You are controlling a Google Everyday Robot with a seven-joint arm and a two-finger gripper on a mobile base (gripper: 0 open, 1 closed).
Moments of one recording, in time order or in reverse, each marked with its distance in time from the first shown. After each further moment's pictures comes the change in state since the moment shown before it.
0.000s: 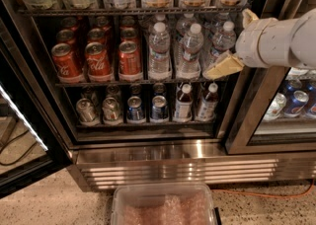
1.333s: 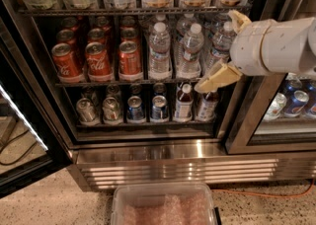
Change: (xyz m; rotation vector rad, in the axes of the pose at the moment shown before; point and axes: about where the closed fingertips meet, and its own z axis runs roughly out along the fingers) arm -0.043 0.049 -0.043 -0.129 -0.095 -0.078
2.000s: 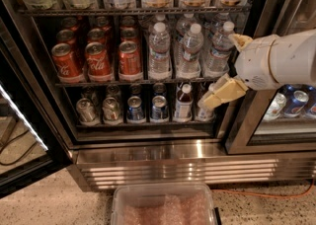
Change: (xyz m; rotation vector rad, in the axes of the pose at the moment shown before) arm 0.023 0.036 -0.003 -0.161 0.020 0.142
